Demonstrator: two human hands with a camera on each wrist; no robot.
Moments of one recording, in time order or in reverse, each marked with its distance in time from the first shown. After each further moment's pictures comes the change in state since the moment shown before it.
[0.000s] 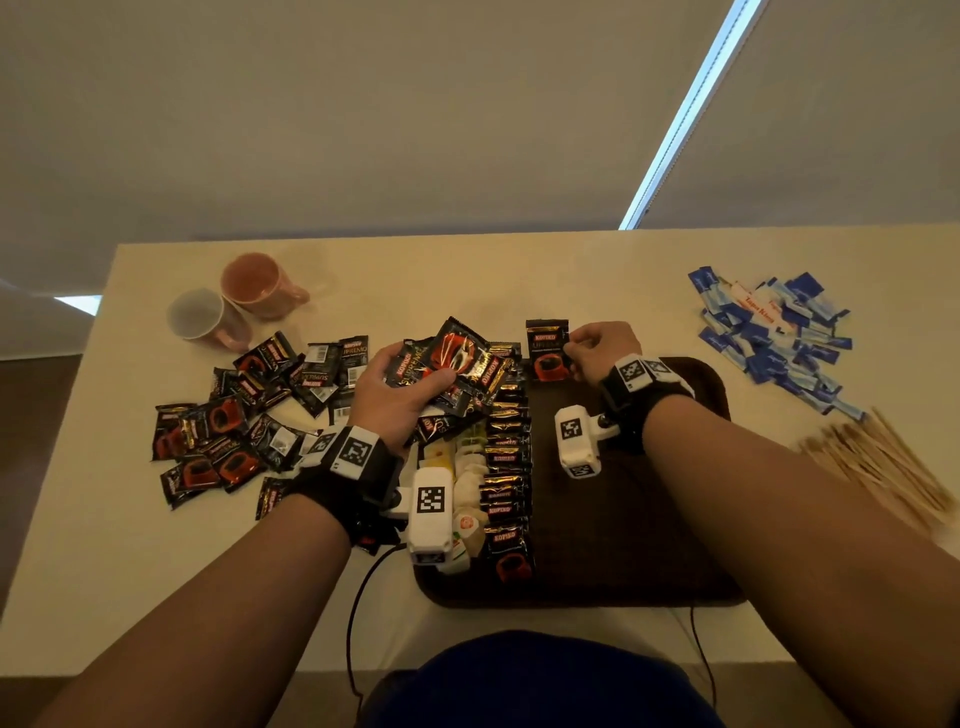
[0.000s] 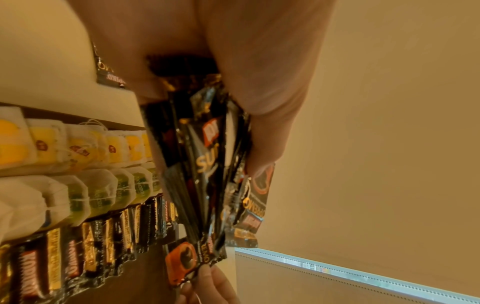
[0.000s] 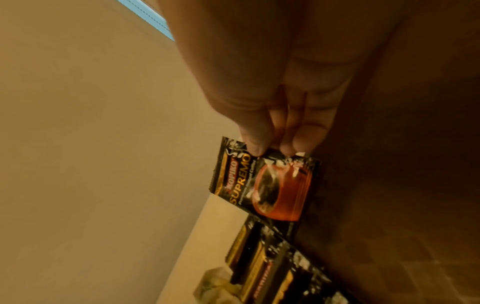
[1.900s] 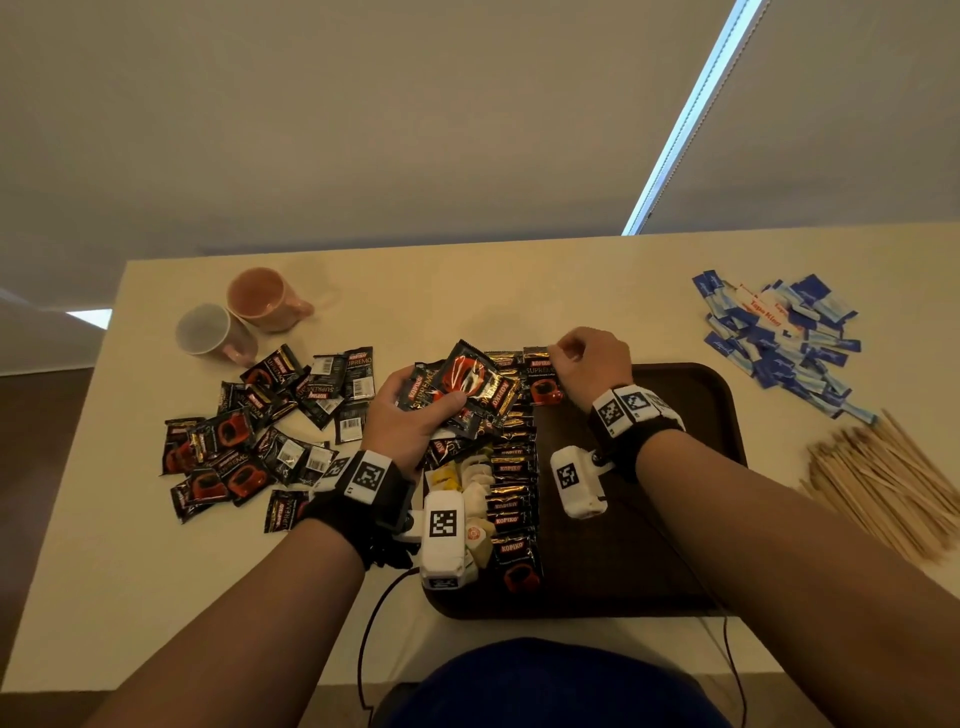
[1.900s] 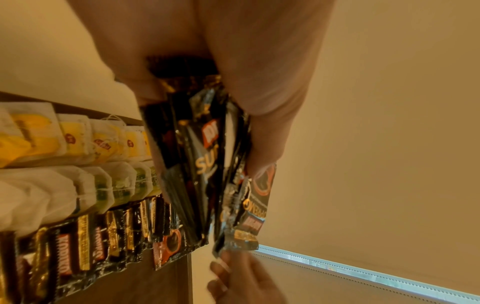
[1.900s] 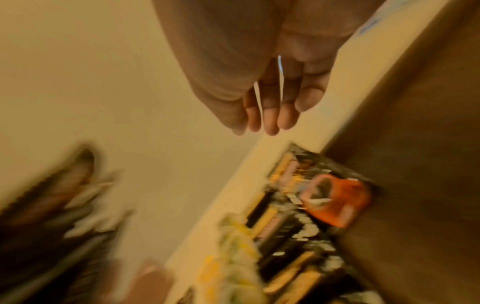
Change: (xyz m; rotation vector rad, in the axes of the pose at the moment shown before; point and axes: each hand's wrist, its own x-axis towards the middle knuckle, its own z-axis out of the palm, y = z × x) left_hand 0.005 -0.020 0.003 0.008 0.016 0.014; right_hand -0.026 -0.012 0.011 -0.240 0.115 -0.321
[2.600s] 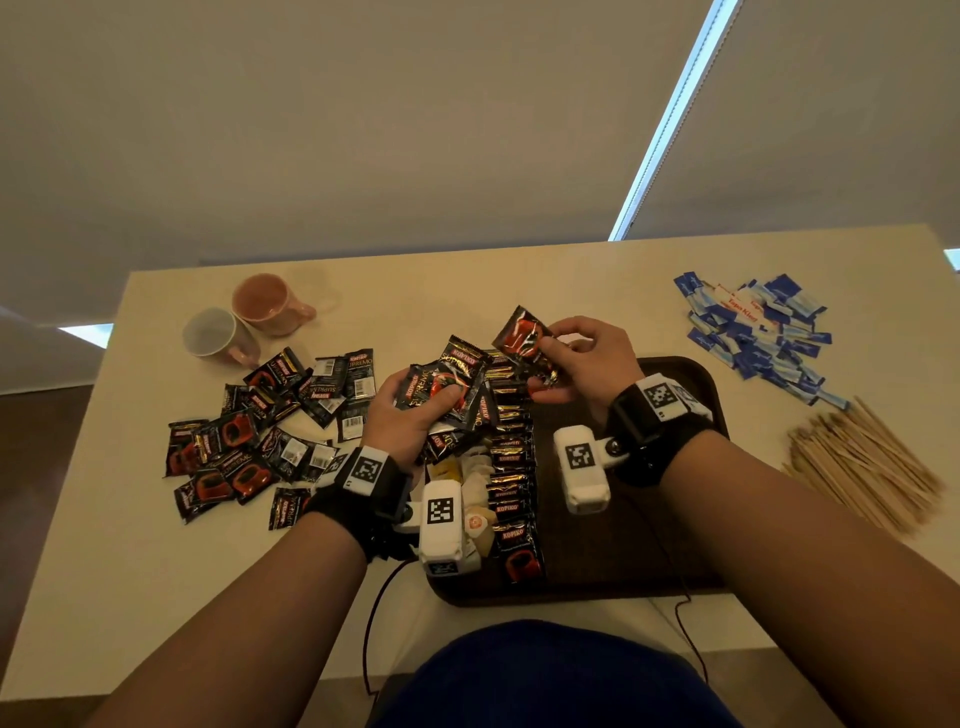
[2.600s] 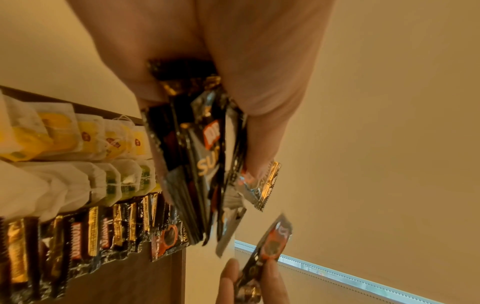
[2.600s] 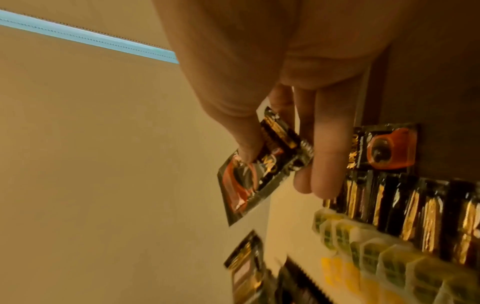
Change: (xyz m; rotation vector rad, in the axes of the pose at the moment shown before) left_hand -0.020 0.008 -0.006 -0.080 -0.032 -0.079; right_hand -0.046 -0.031 -0.034 0.843 -0.196 0.256
